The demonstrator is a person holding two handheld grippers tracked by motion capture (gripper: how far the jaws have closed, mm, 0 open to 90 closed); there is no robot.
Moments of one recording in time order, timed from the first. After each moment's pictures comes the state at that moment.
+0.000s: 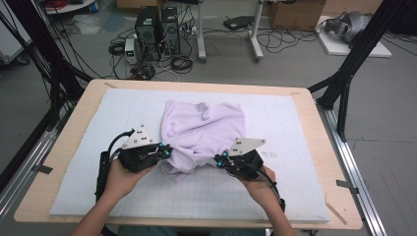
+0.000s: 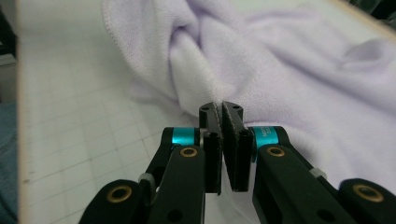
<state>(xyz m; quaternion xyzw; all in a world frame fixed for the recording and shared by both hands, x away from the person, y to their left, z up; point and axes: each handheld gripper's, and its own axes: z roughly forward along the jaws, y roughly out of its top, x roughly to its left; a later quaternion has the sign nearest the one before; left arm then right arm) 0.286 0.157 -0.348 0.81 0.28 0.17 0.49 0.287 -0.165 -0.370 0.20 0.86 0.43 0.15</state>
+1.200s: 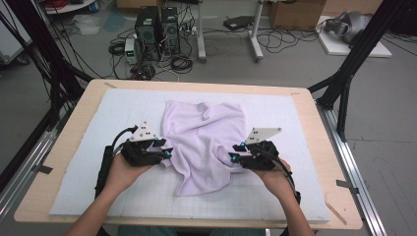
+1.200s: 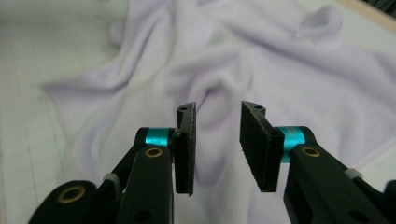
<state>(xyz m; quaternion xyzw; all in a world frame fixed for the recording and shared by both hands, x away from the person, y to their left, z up) 0.303 0.152 -0.372 0.83 0.30 0.15 0.44 0.312 -0.206 -0.374 0.25 0.87 0.41 0.13</state>
